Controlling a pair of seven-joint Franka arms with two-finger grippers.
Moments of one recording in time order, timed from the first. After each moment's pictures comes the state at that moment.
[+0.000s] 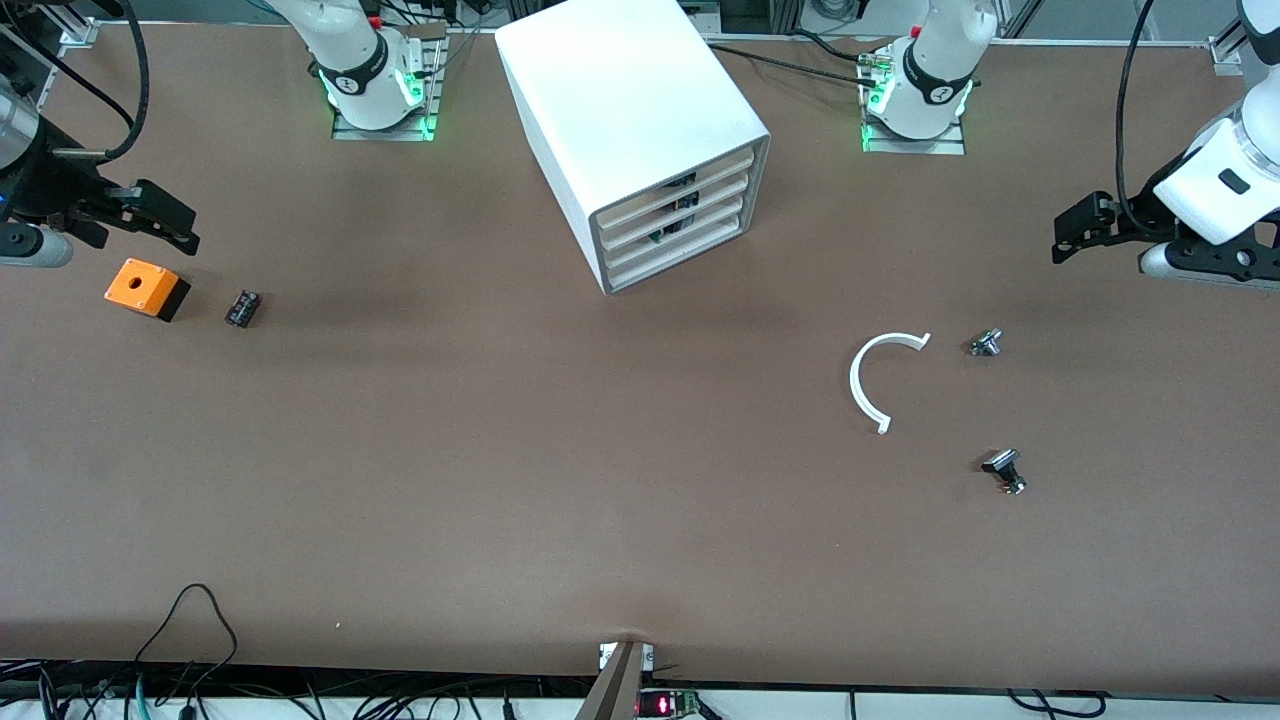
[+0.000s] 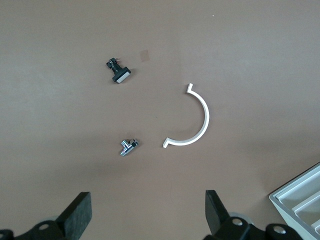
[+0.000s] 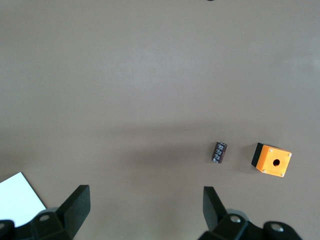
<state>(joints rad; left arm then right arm) -0.03 -0.03 0.00 -1.70 -0.02 1.65 0.07 -0.06 0.03 0.14 -1.53 -0.04 1.56 0.14</state>
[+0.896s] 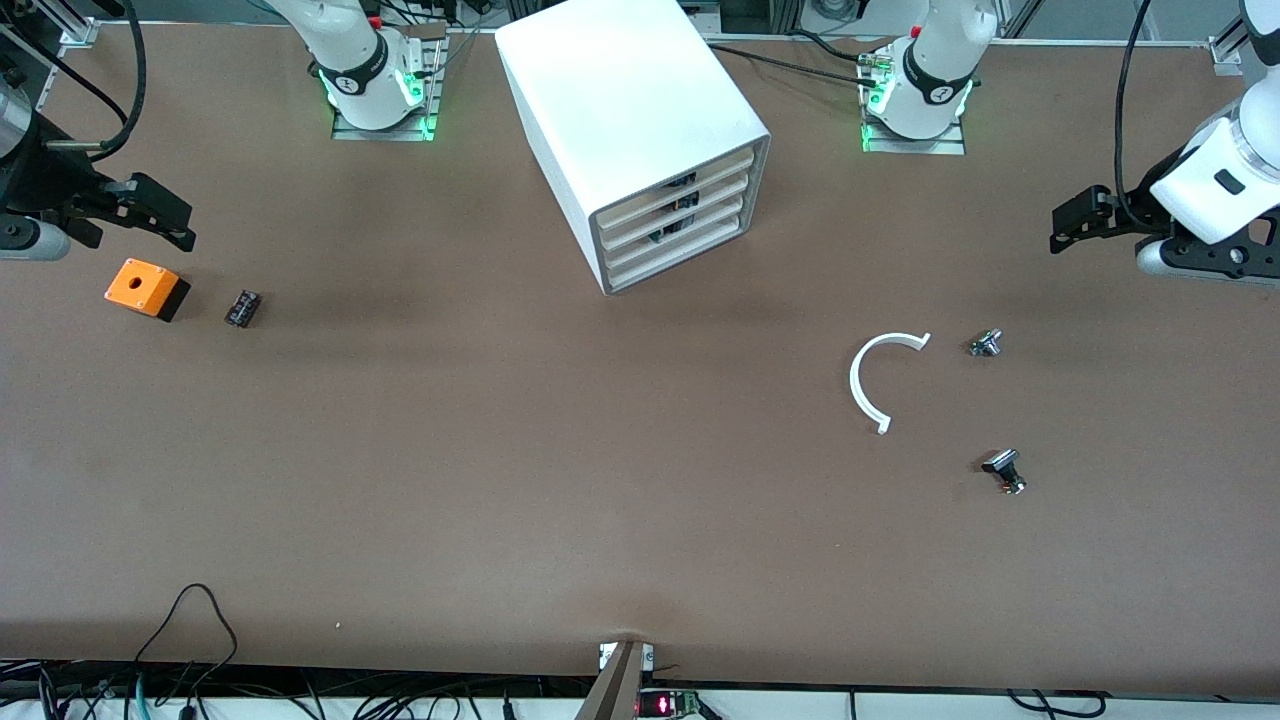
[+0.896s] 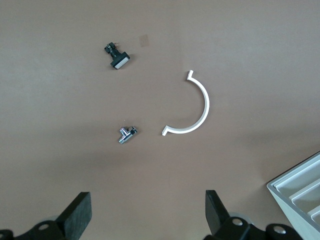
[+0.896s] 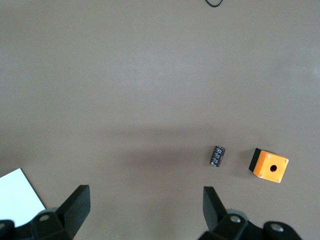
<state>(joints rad) -0.03 -0.03 0.00 -1.70 -0.02 1.60 0.06 -0.06 0.03 0.14 -1.52 -0.04 1.55 0.10</state>
